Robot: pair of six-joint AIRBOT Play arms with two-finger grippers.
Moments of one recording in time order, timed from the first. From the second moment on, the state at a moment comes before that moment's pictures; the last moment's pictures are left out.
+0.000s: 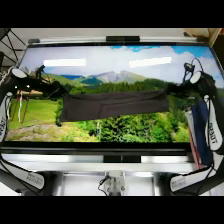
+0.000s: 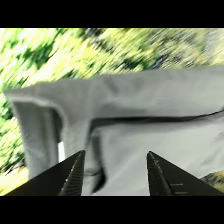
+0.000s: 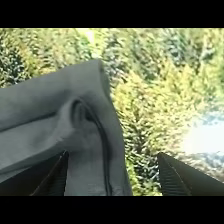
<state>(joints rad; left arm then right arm) 0.17 -1.78 1.58 0.91 -1.28 -1.33 -0.18 -1.72 1.46 -1.32 0.98 1.48</state>
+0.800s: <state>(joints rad) 0.02 -1.73 1.61 0.85 -1.30 -1.34 -0.19 -1.74 1.49 -0.91 1.23 1.37</state>
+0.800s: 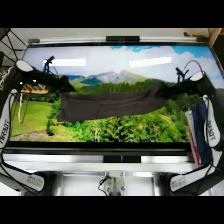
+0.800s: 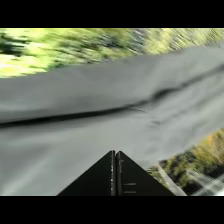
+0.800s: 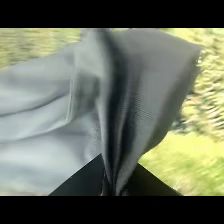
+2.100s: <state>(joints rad) -0.23 -1.66 1.60 0.63 -0.99 -1.38 0.00 -1.28 1.52 -0.91 1.35 1.61</state>
